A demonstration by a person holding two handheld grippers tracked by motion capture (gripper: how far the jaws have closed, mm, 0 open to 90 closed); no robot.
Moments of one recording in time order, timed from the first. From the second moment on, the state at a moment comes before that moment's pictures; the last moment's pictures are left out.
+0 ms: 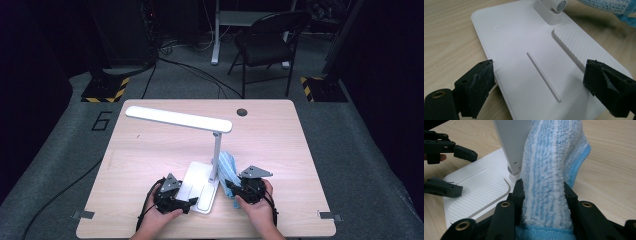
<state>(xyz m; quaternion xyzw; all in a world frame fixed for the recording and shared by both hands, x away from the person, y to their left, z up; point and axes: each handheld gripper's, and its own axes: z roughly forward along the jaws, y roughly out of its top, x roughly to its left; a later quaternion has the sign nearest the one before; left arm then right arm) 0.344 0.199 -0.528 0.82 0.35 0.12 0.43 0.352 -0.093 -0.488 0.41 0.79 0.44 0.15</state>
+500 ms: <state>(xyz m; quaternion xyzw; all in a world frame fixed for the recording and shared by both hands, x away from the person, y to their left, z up) 0.340 0.187 -0.528 0.84 0.34 0.11 0.42 0.358 -0.082 -0.491 0.41 0.78 0.44 0.15</state>
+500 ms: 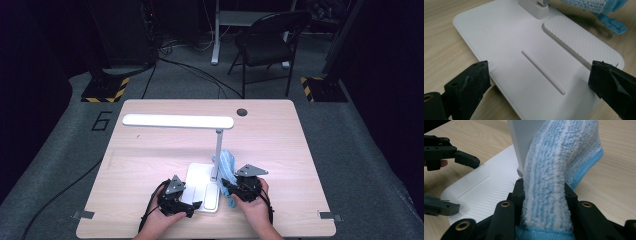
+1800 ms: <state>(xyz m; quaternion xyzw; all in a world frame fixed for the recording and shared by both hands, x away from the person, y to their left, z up) 0.344 0.188 -0.528 0.83 0.35 0.11 0.42 0.364 -0.082 -0.498 0.30 0.85 0.42 0.12</state>
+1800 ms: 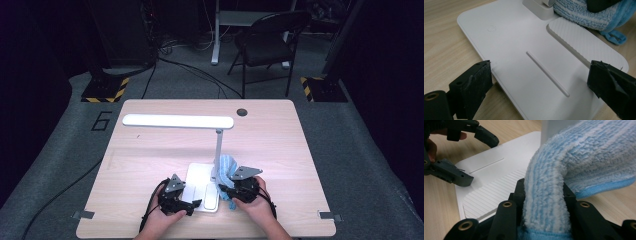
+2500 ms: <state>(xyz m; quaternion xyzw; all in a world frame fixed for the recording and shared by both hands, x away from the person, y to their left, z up) 0.343 0.188 -0.529 0.83 0.35 0.11 0.43 0.363 -0.084 -0.478 0.30 0.84 0.44 0.12</state>
